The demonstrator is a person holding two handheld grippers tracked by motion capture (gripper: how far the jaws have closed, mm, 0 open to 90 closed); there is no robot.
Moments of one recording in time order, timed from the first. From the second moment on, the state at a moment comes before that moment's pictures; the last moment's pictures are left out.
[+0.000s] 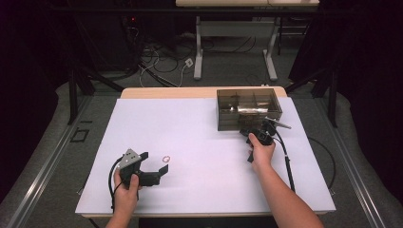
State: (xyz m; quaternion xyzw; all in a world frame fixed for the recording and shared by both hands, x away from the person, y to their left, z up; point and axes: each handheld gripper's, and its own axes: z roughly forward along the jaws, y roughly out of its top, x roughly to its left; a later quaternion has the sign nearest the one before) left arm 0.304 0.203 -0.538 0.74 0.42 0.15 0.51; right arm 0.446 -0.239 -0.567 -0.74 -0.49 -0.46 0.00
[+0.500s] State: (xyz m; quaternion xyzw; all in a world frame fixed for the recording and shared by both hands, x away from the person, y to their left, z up) left arm 0.304 0.203 -0.538 0.74 0.41 0.15 0.51; right arm 0.445 -0.239 -0.569 -0.75 -0.48 -0.46 0.00
